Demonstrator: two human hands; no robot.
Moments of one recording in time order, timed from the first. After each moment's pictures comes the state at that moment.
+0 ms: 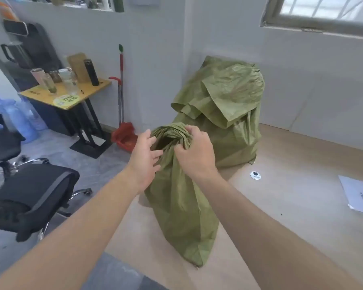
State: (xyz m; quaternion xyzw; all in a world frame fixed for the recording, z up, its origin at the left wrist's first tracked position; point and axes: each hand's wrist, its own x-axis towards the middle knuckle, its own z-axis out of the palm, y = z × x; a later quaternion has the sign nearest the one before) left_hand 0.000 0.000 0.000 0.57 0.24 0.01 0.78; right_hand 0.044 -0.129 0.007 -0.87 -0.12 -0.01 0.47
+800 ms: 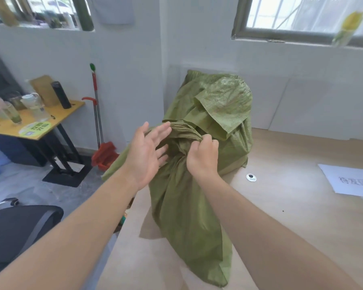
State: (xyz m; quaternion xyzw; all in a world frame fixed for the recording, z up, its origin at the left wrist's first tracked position) left_hand 0.058 0.083 0.033 0.57 0.06 -0.08 0.82; right_hand 0.079 -0.062 0.025 -0.86 0.09 -0.09 0.49
